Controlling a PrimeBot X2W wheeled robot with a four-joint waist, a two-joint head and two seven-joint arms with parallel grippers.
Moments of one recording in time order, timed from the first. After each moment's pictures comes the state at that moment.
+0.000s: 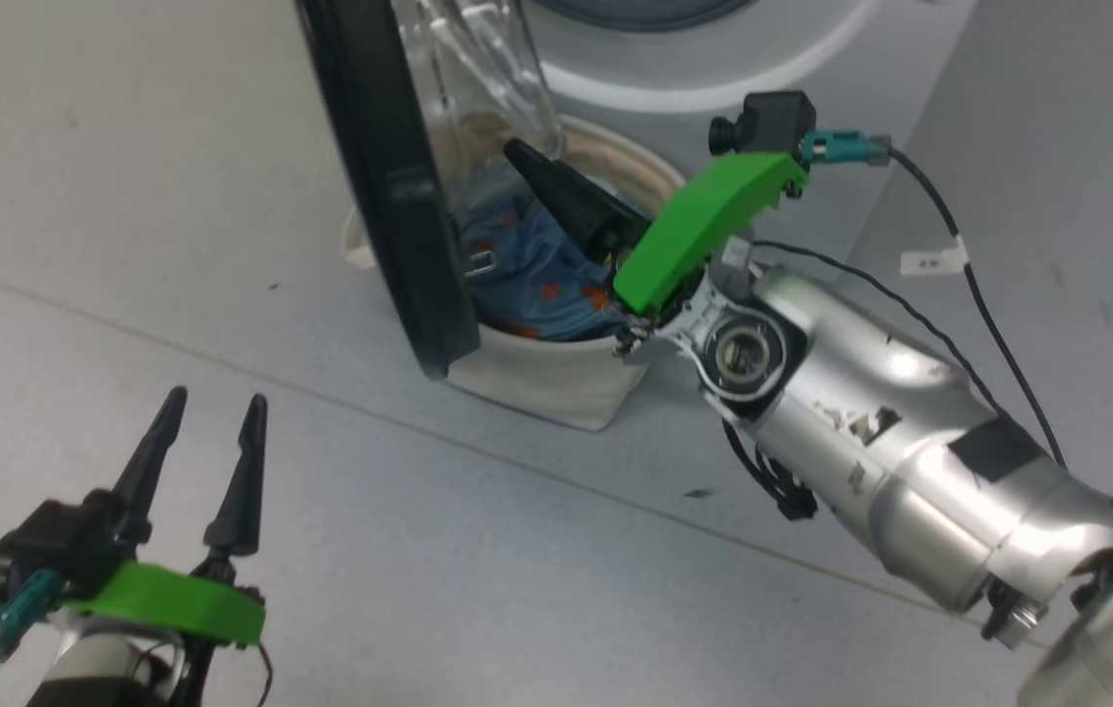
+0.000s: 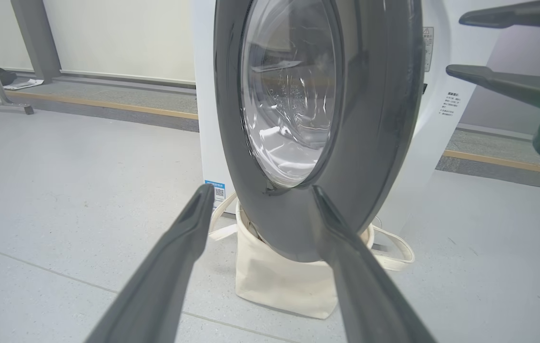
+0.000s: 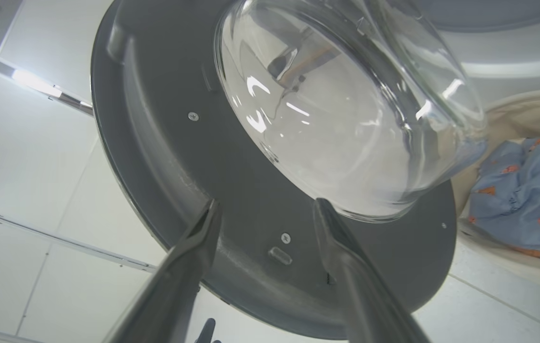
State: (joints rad) left arm -0.30 0.32 -0.25 0.24 -0.51 -0.13 -0.25; right arm -1.13 -0.08 1.04 0.75 1.75 0.12 -0.03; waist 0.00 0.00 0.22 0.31
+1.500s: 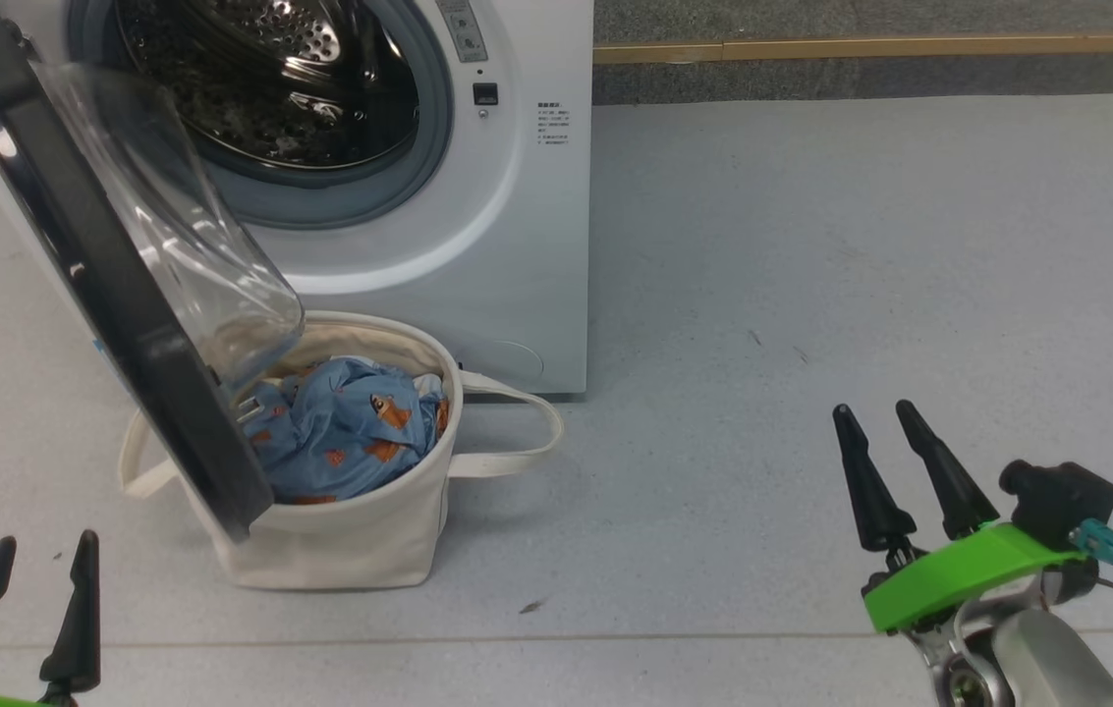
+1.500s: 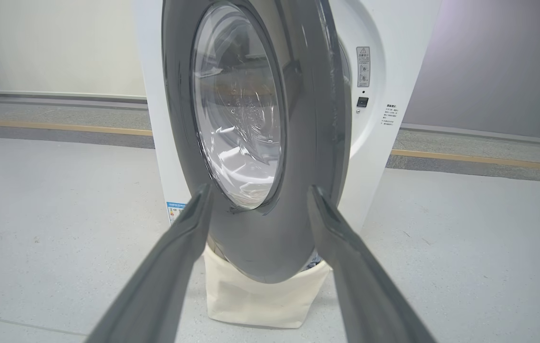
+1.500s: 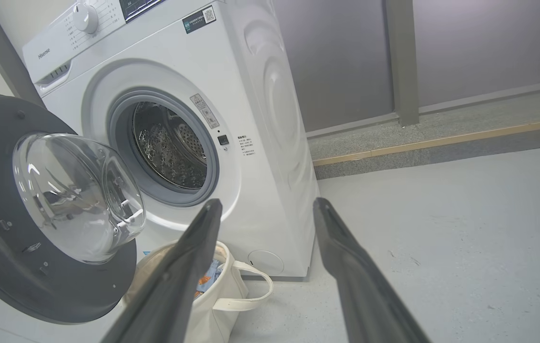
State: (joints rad) left arm 0.00 0.50 -0.10 0.16 -0.65 -0.07 -0.20; right arm -0.22 -0.20 0.23 0.31 0.52 0.12 -0.23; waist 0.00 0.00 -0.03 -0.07
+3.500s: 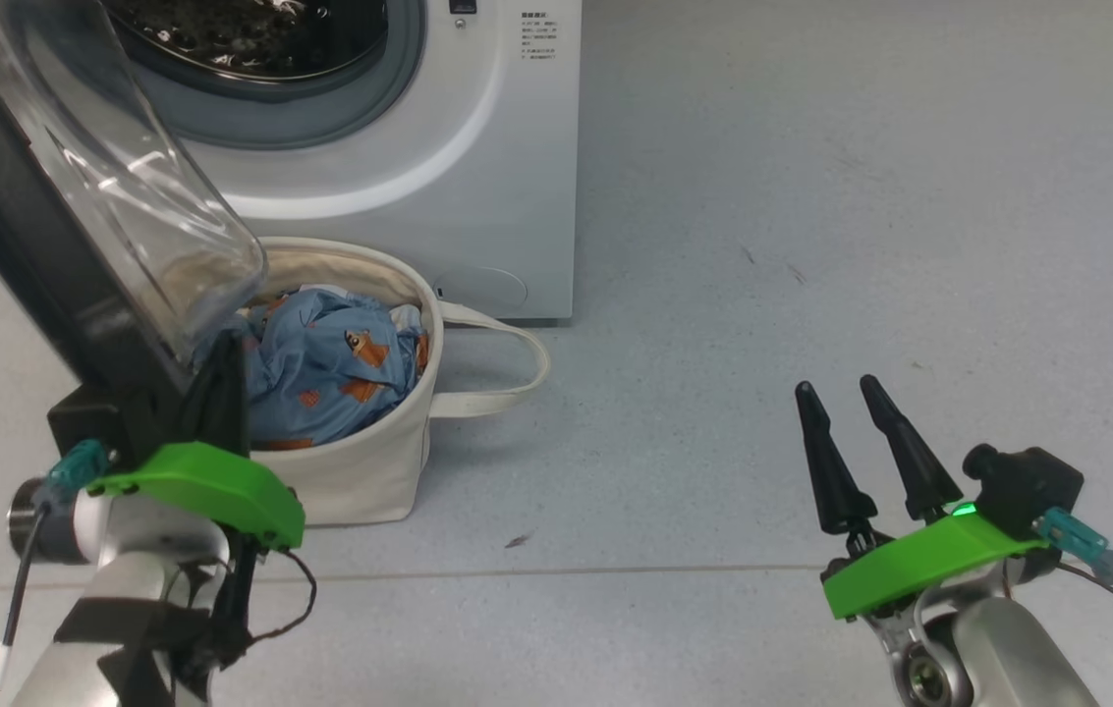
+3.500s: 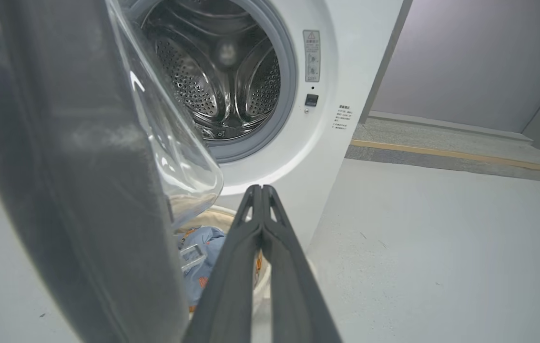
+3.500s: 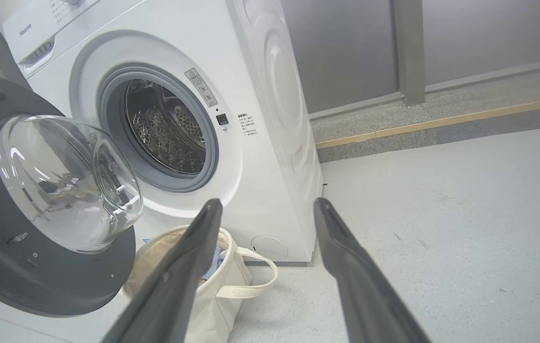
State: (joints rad) left arm -0.41 0.30 -0.32 0.13 -0.59 0.18 0.07; right arm -0.22 -0.11 0.20 0.24 0.43 0.12 -0.21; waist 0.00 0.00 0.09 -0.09
